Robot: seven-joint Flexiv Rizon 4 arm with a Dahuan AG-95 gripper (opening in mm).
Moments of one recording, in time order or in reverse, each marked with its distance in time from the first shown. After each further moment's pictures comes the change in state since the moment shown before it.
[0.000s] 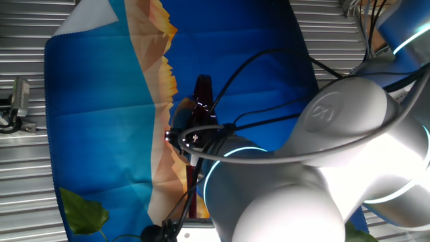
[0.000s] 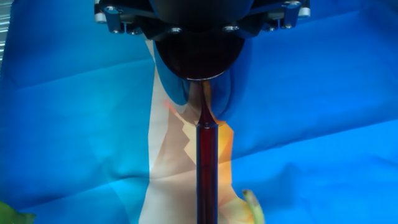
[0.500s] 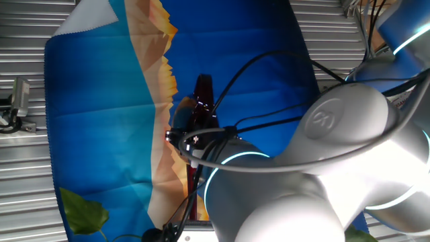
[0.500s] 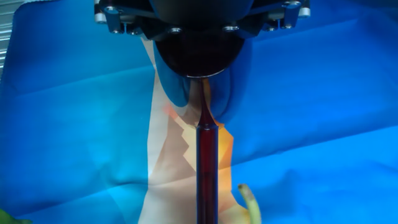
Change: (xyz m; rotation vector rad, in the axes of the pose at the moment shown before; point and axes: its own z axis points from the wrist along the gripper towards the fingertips) arm 0.000 0.001 -0.001 0.001 0.021 -0.005
